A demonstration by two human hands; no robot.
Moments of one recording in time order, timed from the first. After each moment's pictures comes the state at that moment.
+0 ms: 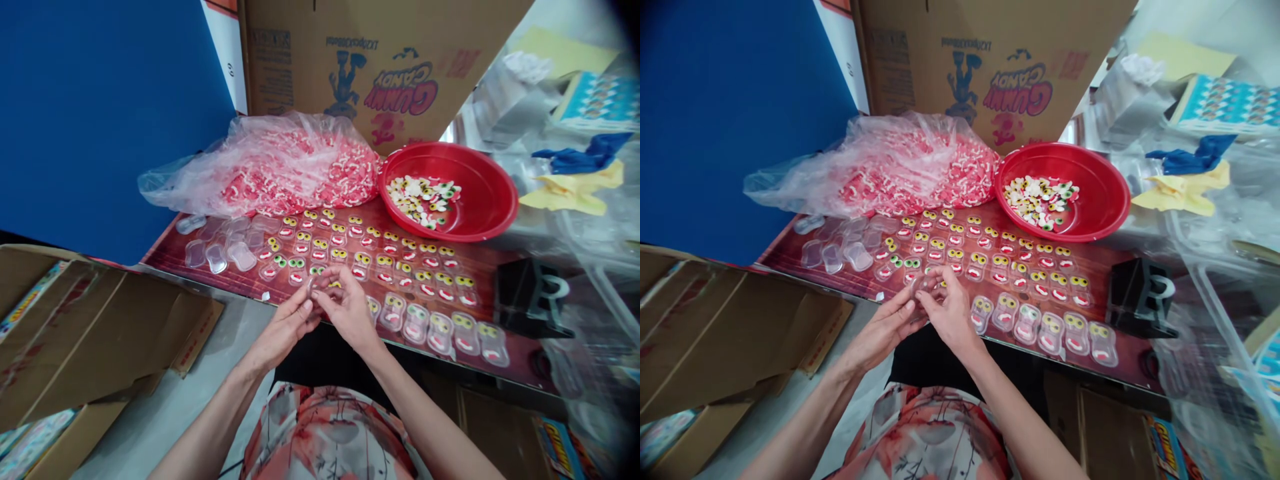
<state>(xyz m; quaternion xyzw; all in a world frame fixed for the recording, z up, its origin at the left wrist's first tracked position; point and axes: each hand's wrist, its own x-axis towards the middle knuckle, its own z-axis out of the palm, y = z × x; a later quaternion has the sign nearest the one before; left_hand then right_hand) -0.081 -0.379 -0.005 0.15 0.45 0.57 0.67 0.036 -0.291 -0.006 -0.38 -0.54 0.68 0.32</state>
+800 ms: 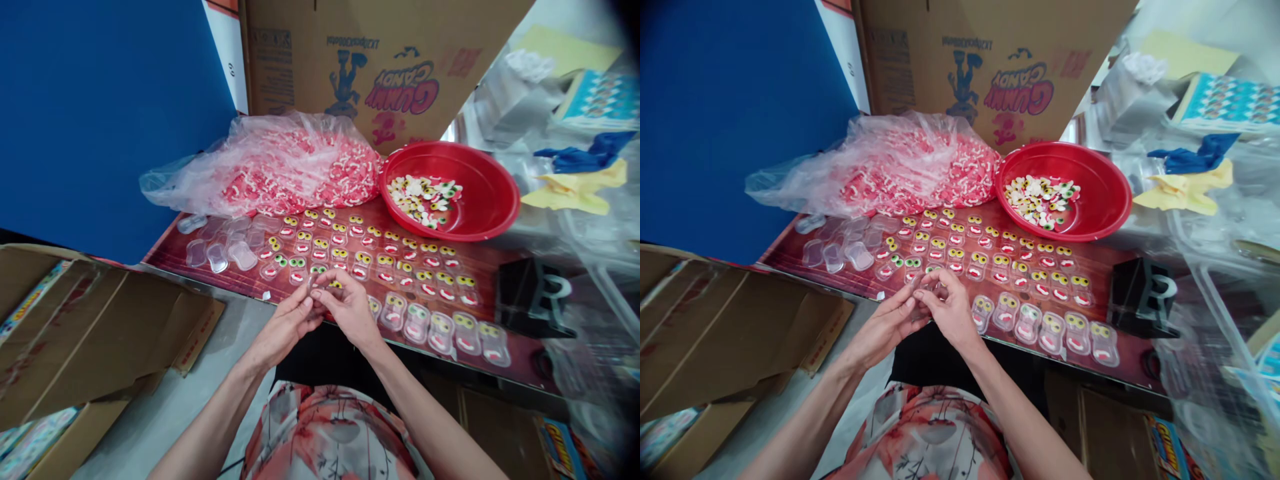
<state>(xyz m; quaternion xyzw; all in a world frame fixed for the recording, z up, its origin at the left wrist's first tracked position) -0.080 -0.376 0.001 0.11 0.44 0.58 0.68 0.036 -0.289 -0.005 -0.37 -0.50 0.73 0.30</state>
